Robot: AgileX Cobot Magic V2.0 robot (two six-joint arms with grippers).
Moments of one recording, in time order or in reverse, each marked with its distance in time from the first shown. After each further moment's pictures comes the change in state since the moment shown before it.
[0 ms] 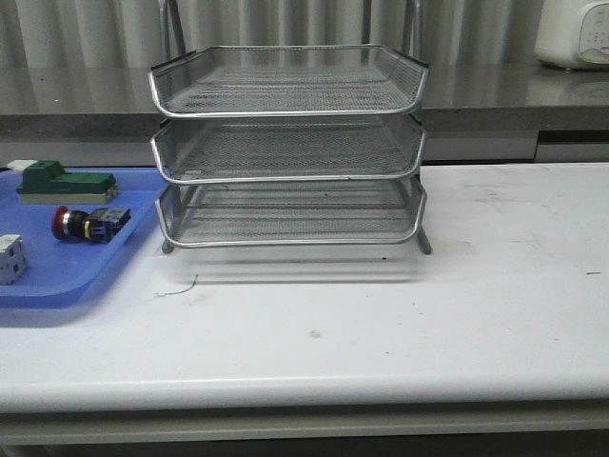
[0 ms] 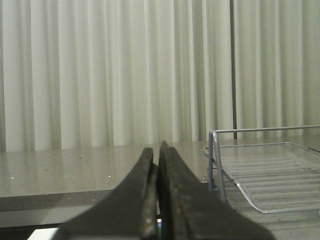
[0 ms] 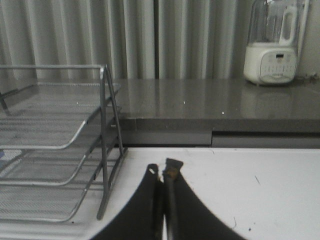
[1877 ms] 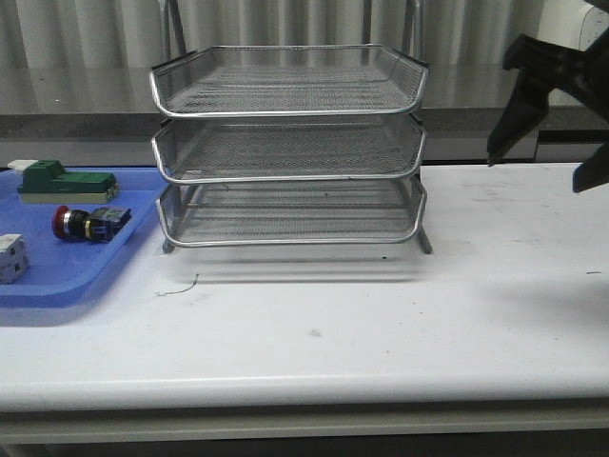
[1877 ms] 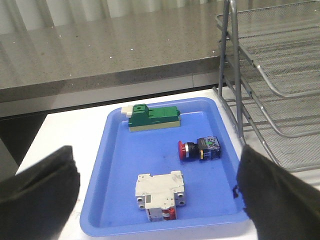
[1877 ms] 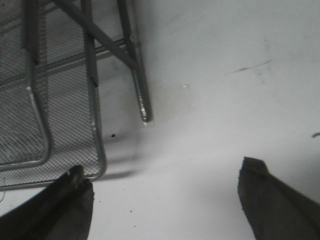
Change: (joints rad) left arm 0.000 0.412 -0.230 0.062 0.335 0.000; right arm 0.034 1.565 -0.730 0.563 0.206 -0.113
